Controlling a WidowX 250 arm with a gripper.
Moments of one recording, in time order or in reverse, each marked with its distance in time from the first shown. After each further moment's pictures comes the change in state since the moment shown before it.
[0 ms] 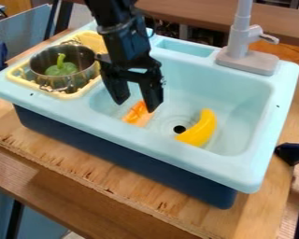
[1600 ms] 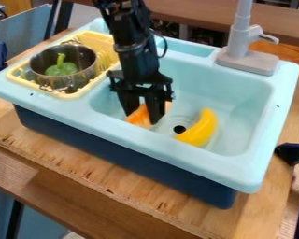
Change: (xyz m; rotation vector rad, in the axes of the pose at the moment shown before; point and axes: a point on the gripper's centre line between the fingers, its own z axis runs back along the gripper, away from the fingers) arm 0.009 0.006 -0.030 0.029 0.057 0.082
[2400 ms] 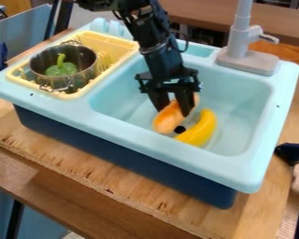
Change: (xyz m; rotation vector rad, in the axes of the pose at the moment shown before) arm 0.041 -0.028 -0.022 -0.183 -0.061 0.037
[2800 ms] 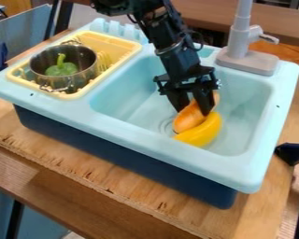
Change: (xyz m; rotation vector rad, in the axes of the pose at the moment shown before) arm 0.013 -0.017 -0.012 -0.076 0.012 -0.036
